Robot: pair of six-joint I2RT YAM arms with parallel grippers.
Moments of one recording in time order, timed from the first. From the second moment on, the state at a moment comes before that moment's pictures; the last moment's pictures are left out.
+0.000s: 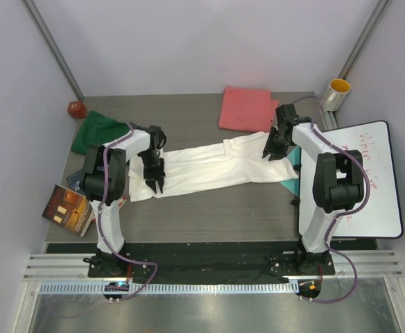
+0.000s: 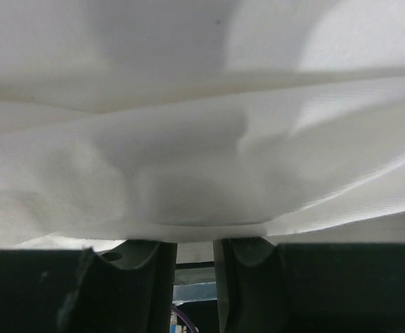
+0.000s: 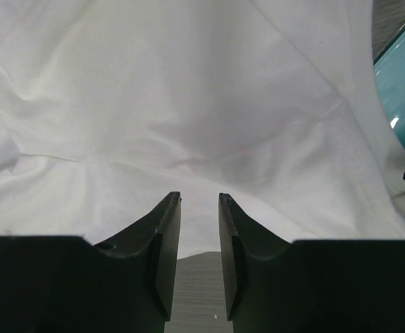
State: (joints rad) left arm -0.27 2.02 1.38 -1.05 0.14 -0.36; right arm 0.11 1.84 1.37 -0.69 -0.07 0.48
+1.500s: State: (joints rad) left arm -0.35 1.77 1.50 -1.08 0.12 -0.37; right arm 0.24 1.94 1.34 -0.72 0.08 0.49
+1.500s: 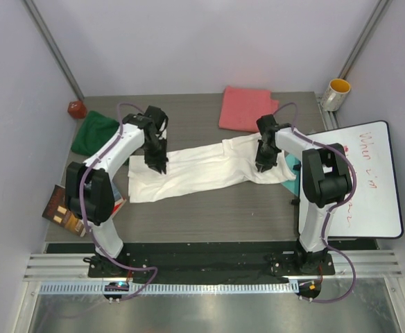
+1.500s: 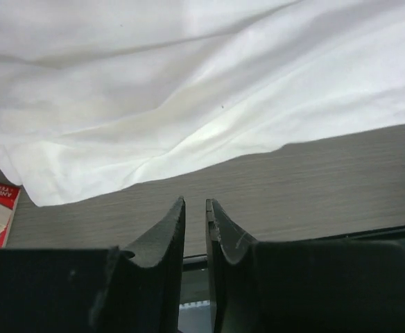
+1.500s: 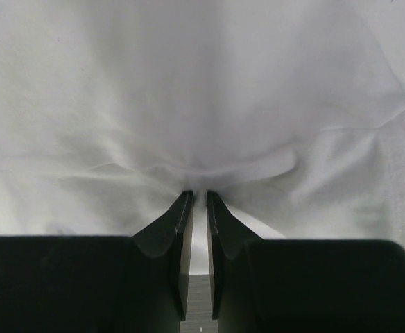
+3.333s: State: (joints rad) left arm -0.62 1.79 1.05 -1.09 0.15 -0.48; right arm 0.44 2.55 2.26 -0.87 -0.41 0.42
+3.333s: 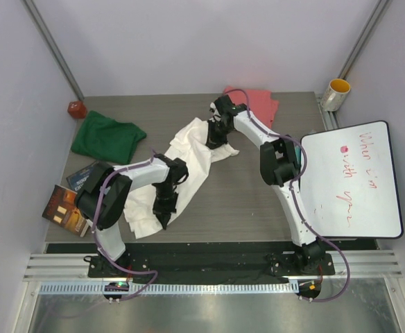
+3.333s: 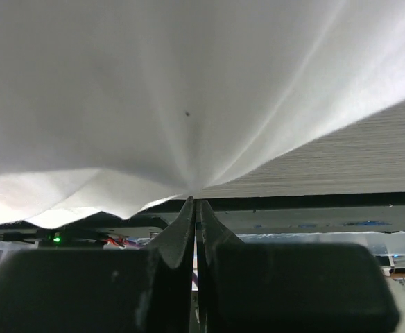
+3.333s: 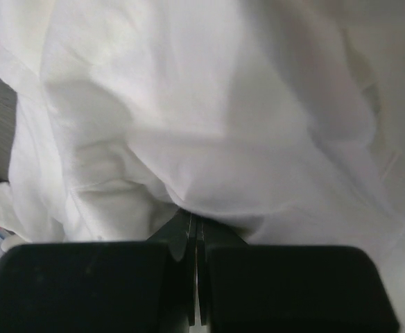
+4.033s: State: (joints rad) left arm -0.65 1.91 1.15 -1.12 0.15 -0.49; right arm 0.45 2.75 2.45 -0.47 -0.62 0.64
